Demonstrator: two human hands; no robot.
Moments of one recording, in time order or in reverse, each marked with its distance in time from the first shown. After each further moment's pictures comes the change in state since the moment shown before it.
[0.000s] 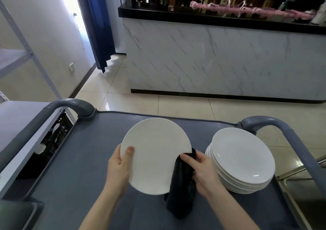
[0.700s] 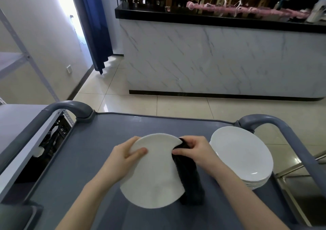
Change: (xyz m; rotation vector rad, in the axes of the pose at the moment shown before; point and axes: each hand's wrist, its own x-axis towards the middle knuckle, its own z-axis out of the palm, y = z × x) left_hand 0.019 0.039 -0.014 0.450 -0.460 0.207; right_hand 0.019 -0.047 0.008 -0.585 -0.327 -0.244
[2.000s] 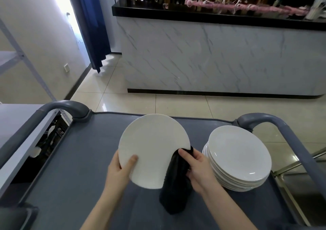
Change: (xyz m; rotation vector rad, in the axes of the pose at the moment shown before) left_hand -0.022 -0.025 0.043 -0.541 0.374 -0.242; right_hand -0.018 0.049 0.022 0.675 0.282 0.270
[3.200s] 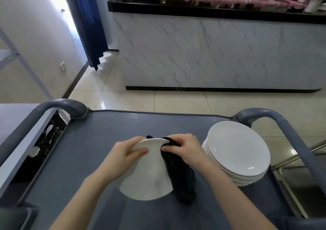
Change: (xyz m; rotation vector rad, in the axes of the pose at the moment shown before) left_hand 0.028 0.051 -0.002 0.711 -0.473 0.272; right_hand 0.018 -0.038 0.026 -0.897 -0.294 -0.376
